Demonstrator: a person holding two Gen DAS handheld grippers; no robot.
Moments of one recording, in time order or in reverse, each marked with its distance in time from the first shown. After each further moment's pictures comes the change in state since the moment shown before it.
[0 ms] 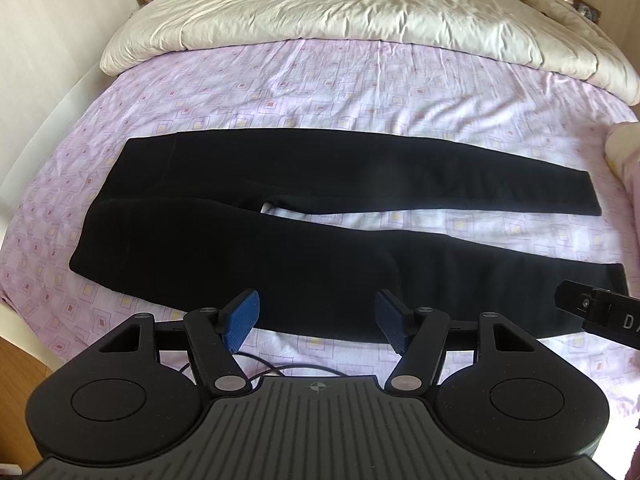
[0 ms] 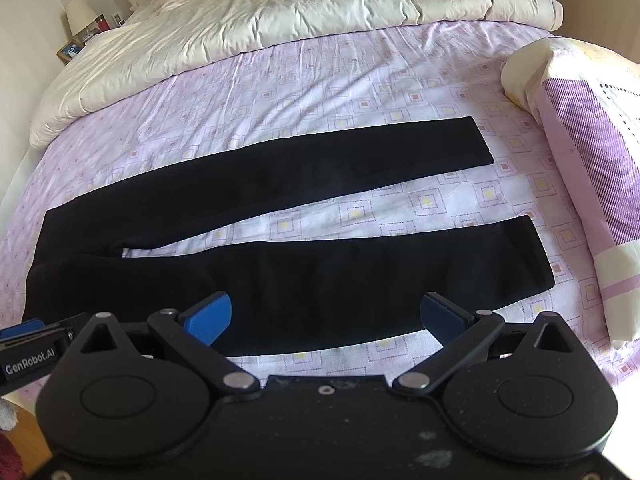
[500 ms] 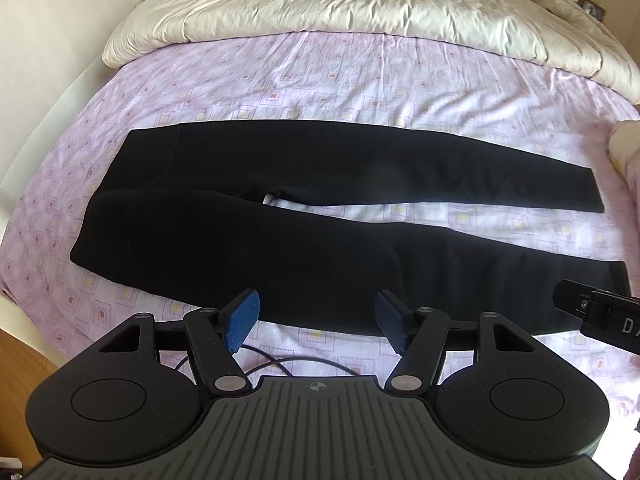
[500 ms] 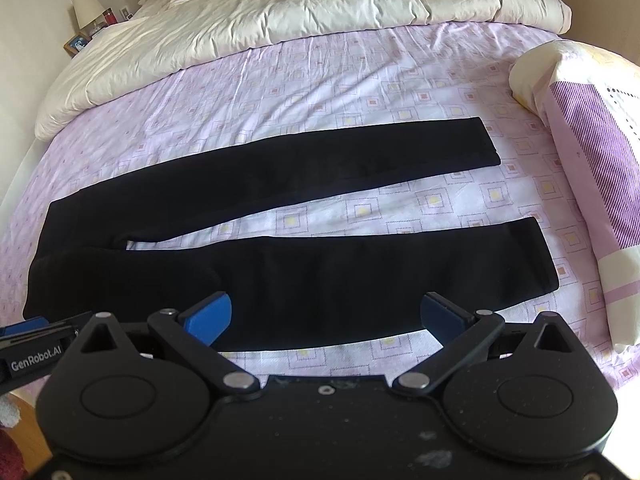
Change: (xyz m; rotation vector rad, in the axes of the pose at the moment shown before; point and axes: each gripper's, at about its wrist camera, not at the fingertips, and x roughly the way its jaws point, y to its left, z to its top) left arm 0.003 0.002 -0.001 -0.009 0.020 0.003; right arm -0.002 0.002 0.002 -0.025 0.009 0.011
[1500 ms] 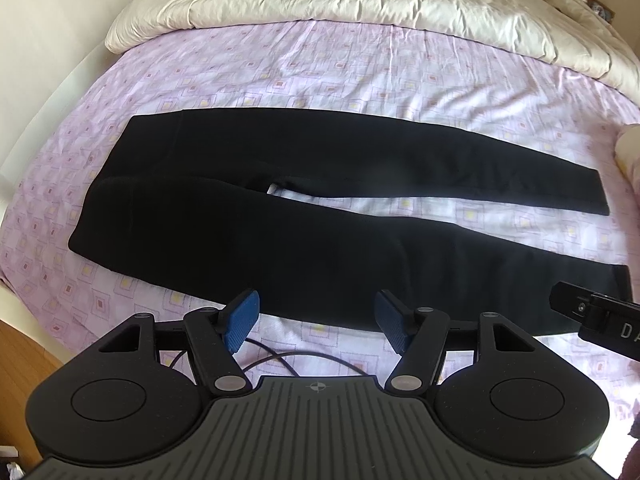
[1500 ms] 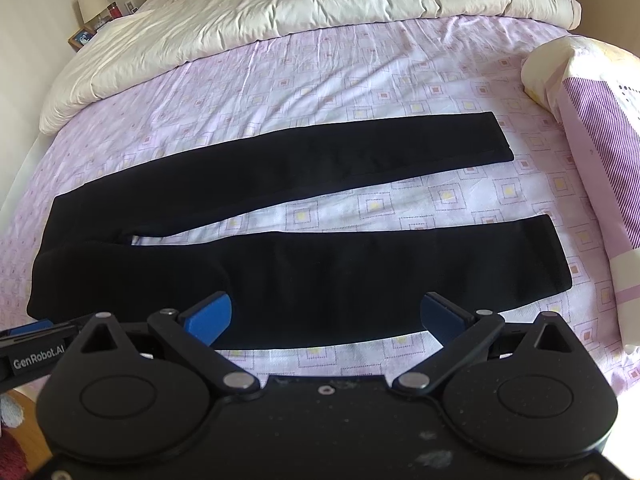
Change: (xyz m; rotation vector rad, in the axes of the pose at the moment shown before) left arm 0.006 0.006 0.002 -0.025 0.033 -0.002; right arm 0.008 0.002 0.003 -0.011 0.021 0.027
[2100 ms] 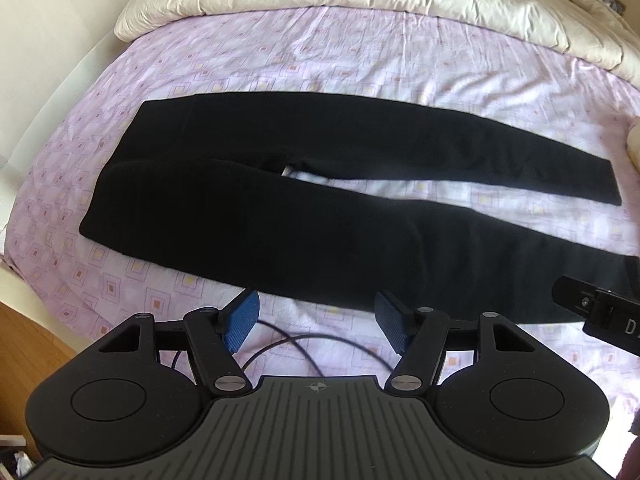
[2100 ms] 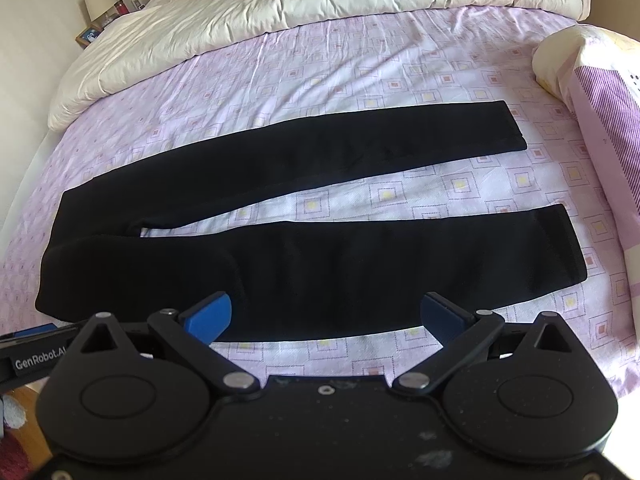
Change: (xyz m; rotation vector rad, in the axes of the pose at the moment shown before) left arm 0.003 0.007 -0.008 -0.007 0.048 0.038; right arm 0.009 0.002 -0.005 0.000 0.016 0.039
